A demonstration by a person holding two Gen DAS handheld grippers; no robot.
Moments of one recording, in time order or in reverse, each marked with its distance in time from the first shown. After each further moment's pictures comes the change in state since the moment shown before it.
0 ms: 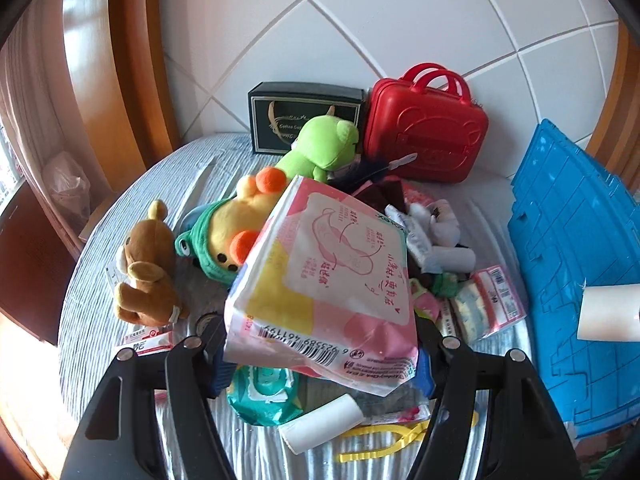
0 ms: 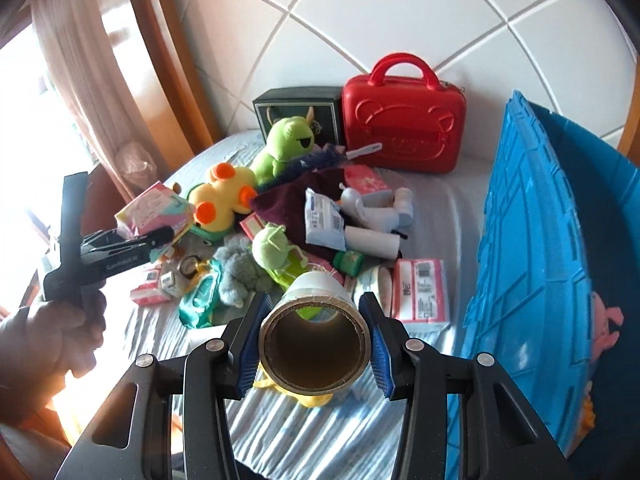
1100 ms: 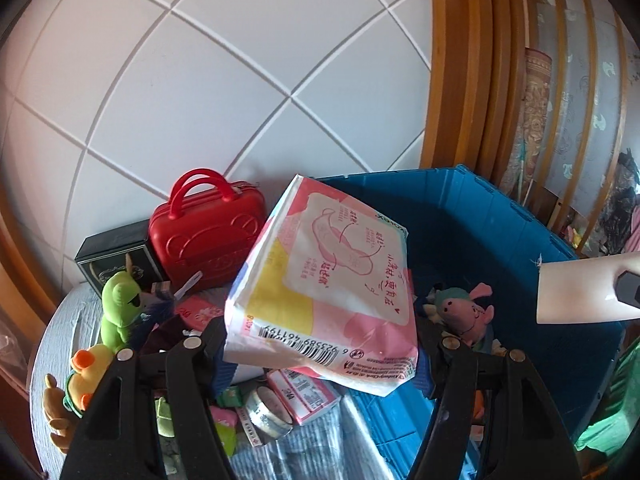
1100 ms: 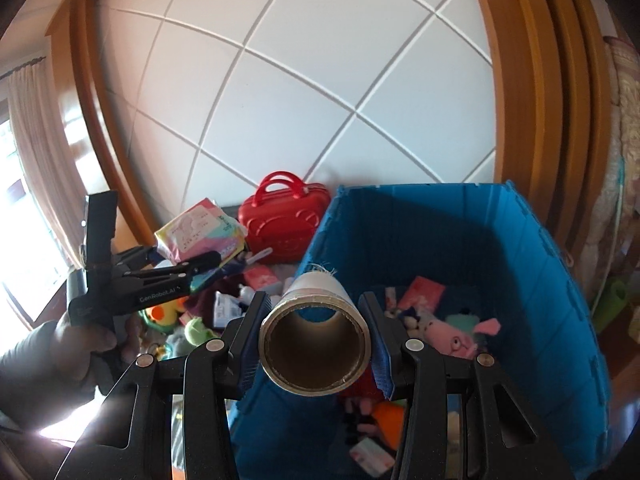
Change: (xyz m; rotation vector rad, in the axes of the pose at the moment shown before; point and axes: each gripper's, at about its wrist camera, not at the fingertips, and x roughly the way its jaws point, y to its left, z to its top) left arm -0.081 -0.317 0.066 0.389 -0.181 -0.328; right arm -0.213 -0.186 -0.034 0.209 -0.324 -0.154
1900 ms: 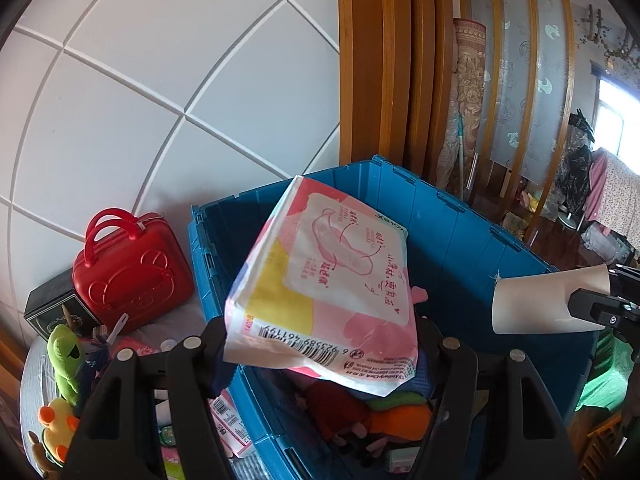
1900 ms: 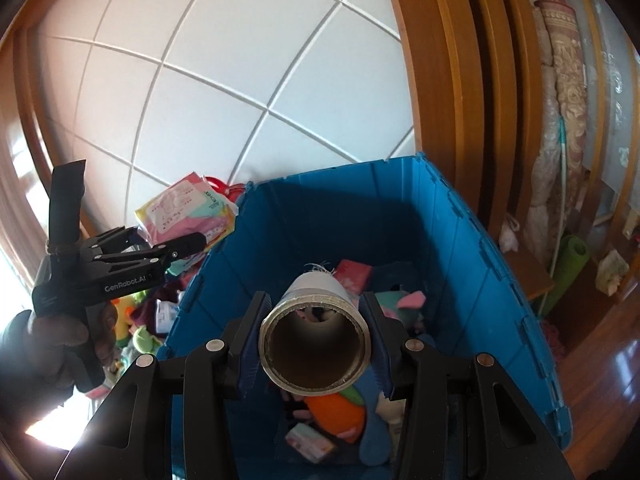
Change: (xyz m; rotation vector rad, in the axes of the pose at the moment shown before) left arm 0.039 -0.107 0.035 0.143 0.024 -0.165; right arm -0.026 -0.084 -0.017 0.126 0.006 -0.165
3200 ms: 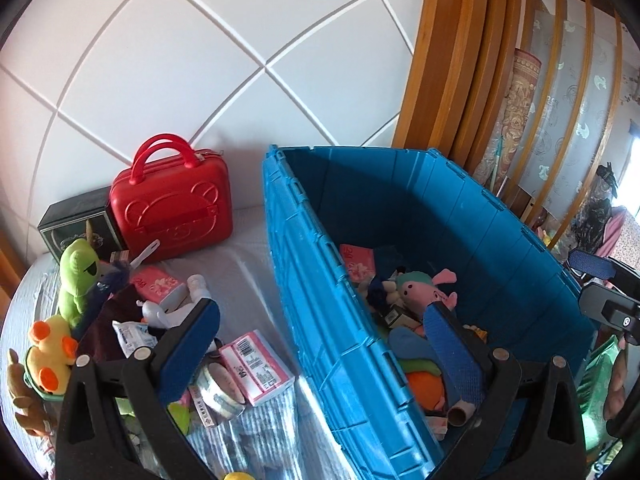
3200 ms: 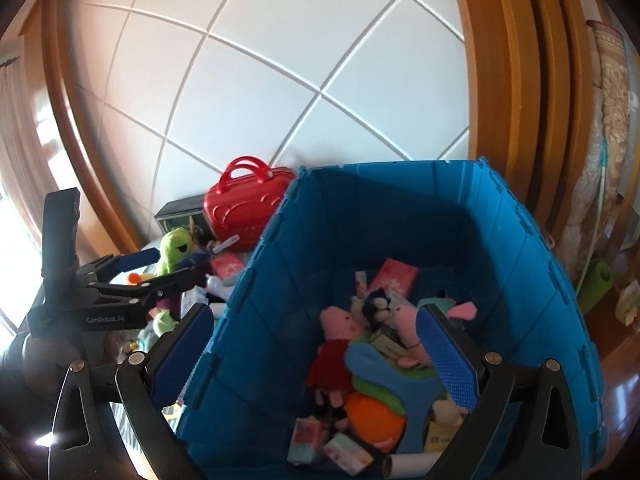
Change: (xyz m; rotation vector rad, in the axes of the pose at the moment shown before) left arm -0.044 0.096 -0.077 -0.234 0.045 0.040; right arm 0.034 0.081 0.003 -0.121 0.048 0.097
